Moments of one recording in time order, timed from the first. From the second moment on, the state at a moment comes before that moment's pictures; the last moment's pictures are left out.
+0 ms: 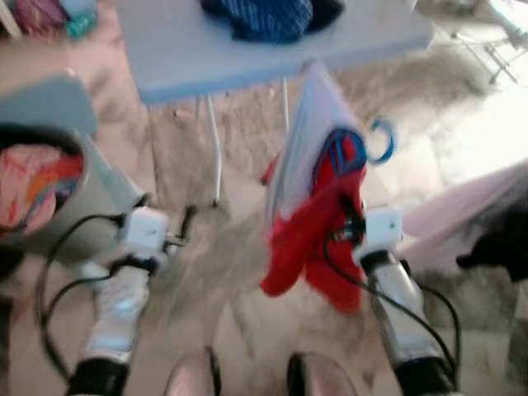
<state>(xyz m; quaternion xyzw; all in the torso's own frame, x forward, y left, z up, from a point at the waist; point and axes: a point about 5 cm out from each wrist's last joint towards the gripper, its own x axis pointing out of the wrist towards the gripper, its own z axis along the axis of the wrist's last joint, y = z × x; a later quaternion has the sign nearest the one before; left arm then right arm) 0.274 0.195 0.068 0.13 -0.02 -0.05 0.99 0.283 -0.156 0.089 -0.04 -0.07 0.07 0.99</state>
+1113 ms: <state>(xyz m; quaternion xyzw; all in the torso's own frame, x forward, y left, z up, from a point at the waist) 0.291 0.176 0.056 0.17 -0.01 -0.12 0.98 0.252 -0.122 0.074 0.03 0.00 0.36 0.93</state>
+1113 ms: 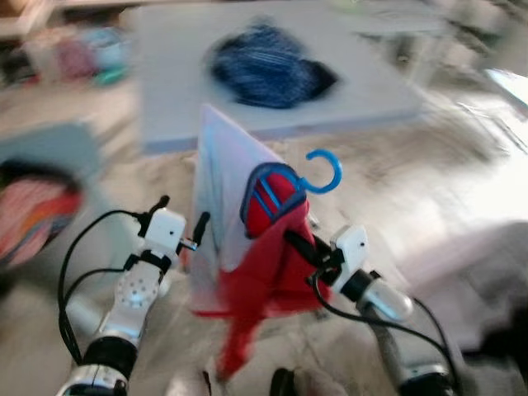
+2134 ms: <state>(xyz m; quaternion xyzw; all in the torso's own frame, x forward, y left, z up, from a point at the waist) 0.313 0.119 0.071 0.12 -0.05 -0.19 0.97 0.252 -0.092 0.092 0.06 0.05 0.43 0.90</state>
